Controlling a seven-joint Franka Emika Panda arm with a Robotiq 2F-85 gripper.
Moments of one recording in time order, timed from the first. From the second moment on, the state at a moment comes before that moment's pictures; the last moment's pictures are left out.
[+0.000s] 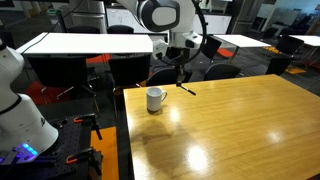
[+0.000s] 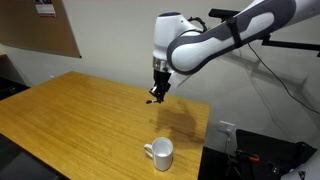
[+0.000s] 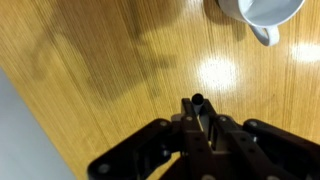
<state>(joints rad) -0.05 0.12 -0.05 -1.99 -0.07 2.26 0.24</state>
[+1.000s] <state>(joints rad) -0.05 0.39 -0.05 -1.57 -0.07 2.06 0.24</state>
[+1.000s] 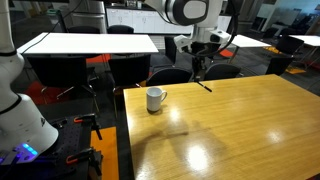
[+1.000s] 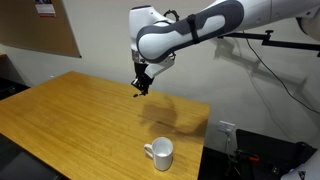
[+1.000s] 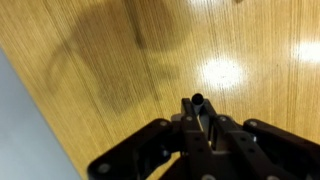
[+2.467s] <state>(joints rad) -0.05 0.53 -0.05 -1.55 -0.06 2.28 0.24</state>
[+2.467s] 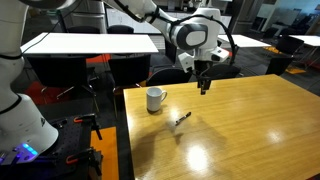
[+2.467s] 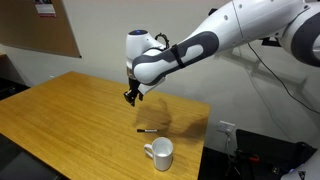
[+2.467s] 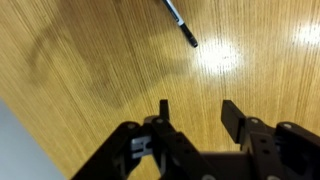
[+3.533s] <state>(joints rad) -0.01 0.24 -0.05 -1.84 -0.06 2.21 0.24</state>
